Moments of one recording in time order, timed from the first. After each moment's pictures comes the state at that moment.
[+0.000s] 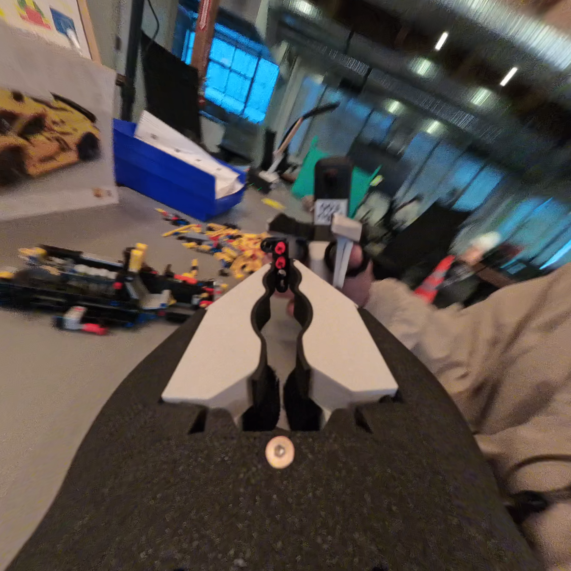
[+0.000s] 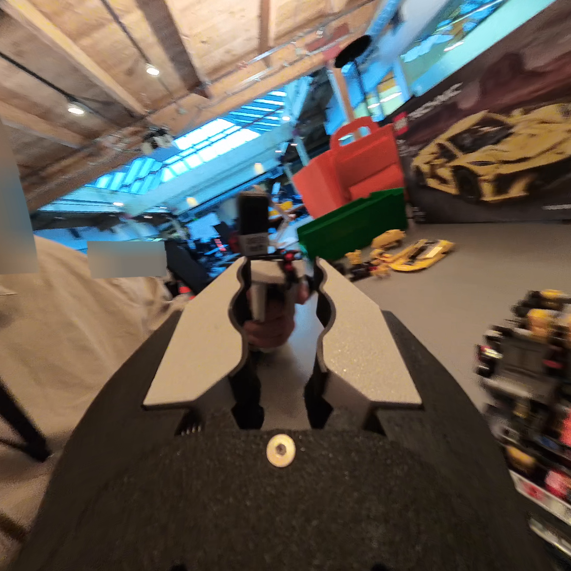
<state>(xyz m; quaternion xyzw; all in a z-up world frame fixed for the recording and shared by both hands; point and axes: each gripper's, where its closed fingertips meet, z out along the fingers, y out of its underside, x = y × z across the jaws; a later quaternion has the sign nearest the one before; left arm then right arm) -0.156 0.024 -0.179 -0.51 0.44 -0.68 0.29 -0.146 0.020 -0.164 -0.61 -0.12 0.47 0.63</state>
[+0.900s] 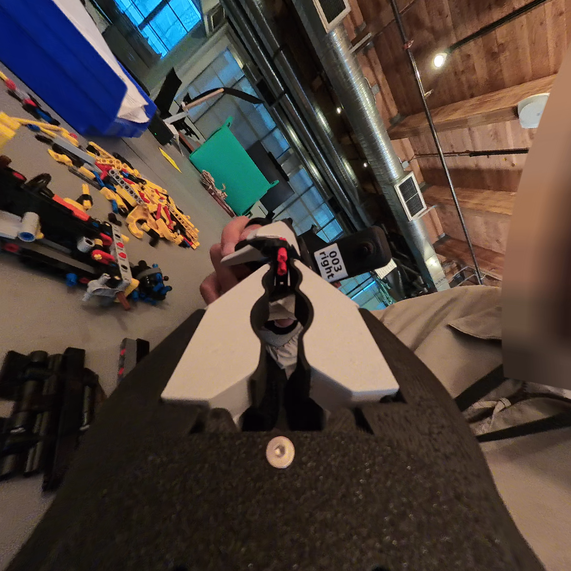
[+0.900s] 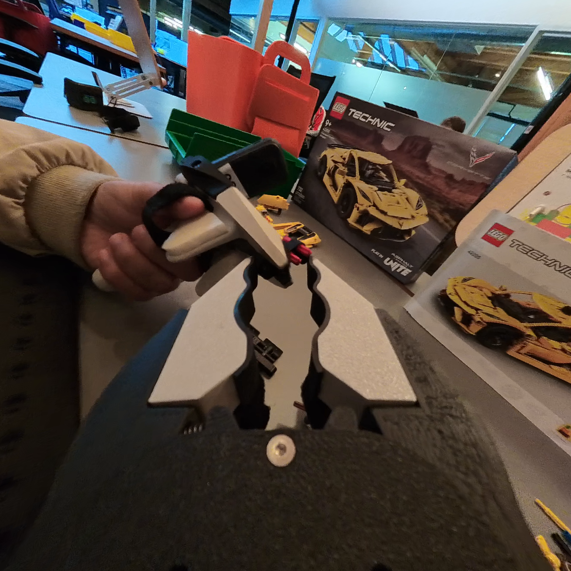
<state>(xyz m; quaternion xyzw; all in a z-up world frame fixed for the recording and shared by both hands) -0.151 0.008 -0.190 -0.51 0.35 -0.79 0.03 -0.168 0.040 -0.202 -0.67 -0.28 0.04 0.68</state>
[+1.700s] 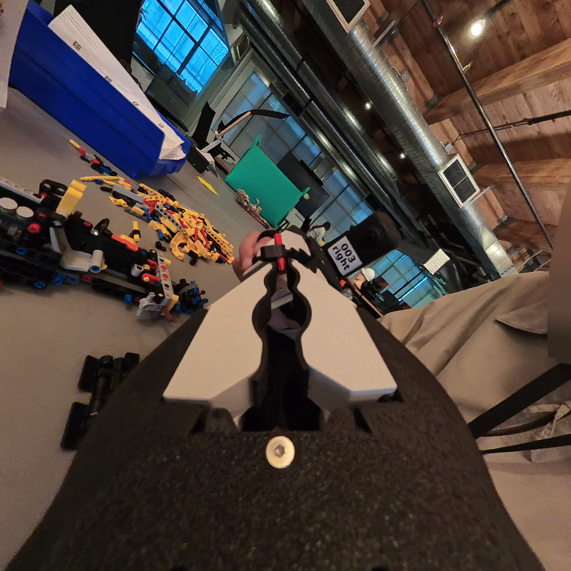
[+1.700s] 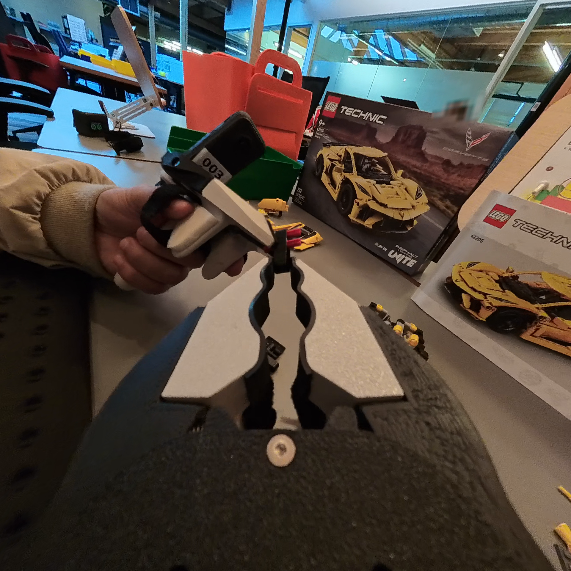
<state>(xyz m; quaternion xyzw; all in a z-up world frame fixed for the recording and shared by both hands) -0.157 0.025 -0.189 -0.52 0.38 -0.76 0.12 -0.157 0.037 -0.199 -0.68 -0.25 0.07 0.69</state>
